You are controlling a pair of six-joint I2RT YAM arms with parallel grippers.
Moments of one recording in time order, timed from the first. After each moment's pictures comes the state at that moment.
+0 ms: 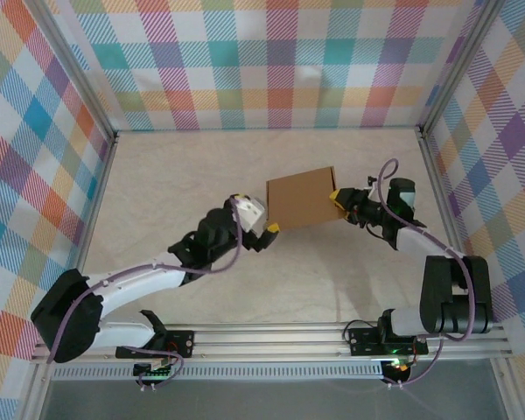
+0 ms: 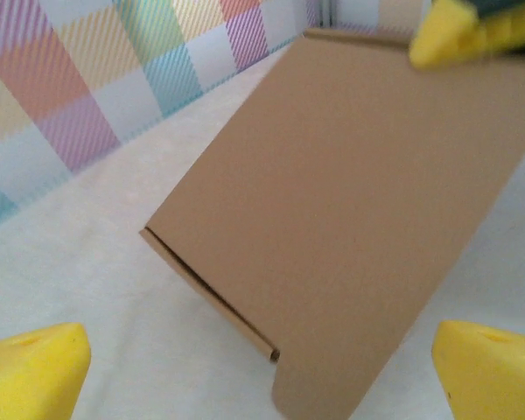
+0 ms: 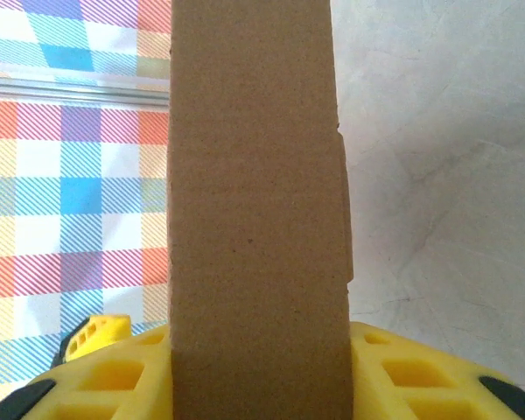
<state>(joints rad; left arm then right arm) -0.84 1.26 0.64 0.31 -0.17 0.22 -0.02 1.38 0.64 0.22 -0.92 0.96</state>
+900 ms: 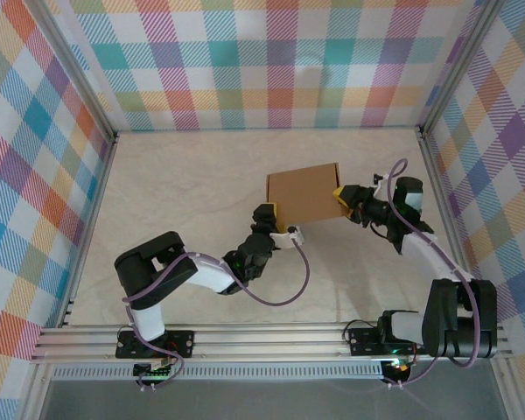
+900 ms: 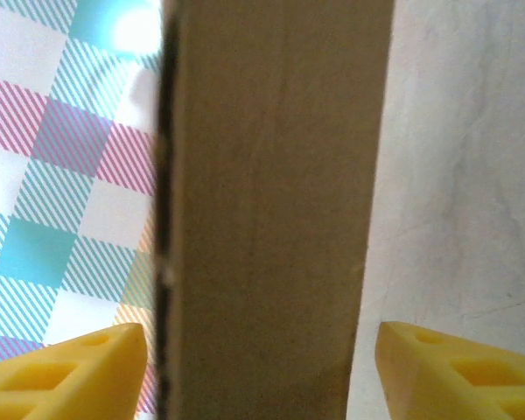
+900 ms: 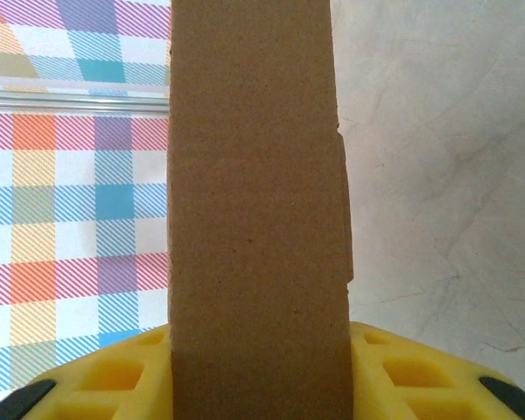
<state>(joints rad) -1.00 1.81 0.66 1.03 -0.65 1.06 -0.02 1.24 0.64 0.13 -0.92 1.05</state>
